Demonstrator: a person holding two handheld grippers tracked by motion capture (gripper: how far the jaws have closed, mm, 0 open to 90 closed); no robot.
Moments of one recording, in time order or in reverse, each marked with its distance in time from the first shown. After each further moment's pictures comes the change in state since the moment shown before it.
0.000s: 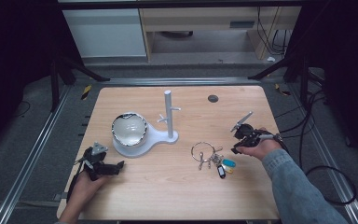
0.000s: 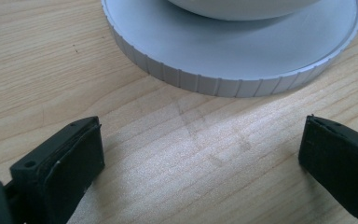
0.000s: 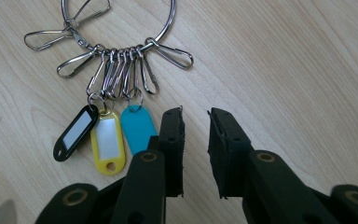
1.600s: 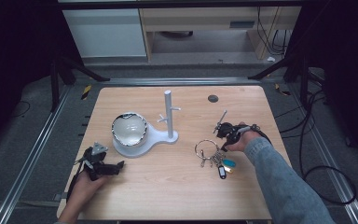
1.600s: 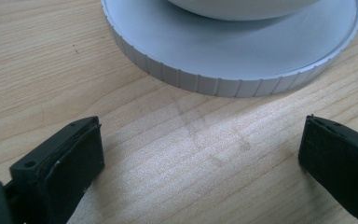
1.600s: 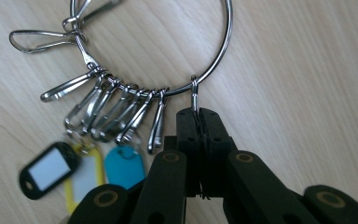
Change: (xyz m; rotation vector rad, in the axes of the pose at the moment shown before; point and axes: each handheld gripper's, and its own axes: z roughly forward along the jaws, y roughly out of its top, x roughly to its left) left arm 0.000 0.000 0.000 0.000 -0.001 -0.001; right arm 0.002 0.046 0.044 0.180 0.030 -0.180
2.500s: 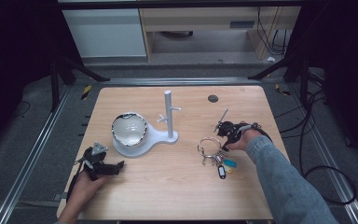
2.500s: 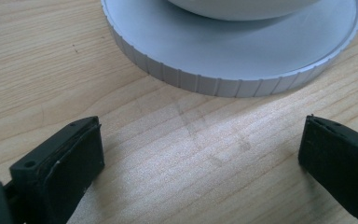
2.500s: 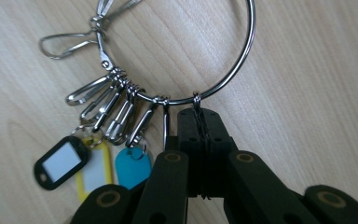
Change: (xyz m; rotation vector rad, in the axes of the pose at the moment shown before) left arm 0.000 0.000 0.000 0.000 0.000 0.000; right arm -0.003 0.001 -0.007 0.002 0.028 0.017
